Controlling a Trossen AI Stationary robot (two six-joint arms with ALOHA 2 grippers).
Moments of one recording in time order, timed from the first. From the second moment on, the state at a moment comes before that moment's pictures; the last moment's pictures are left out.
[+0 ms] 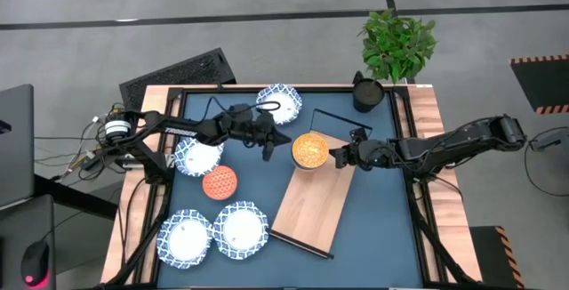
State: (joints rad) left arm 0.31 1.61 0.78 0.57 0.31 -0.36; right arm 0.07 1.05 0.48 0.03 0.42 1.13
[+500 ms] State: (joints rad) left arm 0.33 1.73 0.78 0.71 0.40 -0.45; right arm 0.04 1.05 0.48 0.03 0.39 1.13
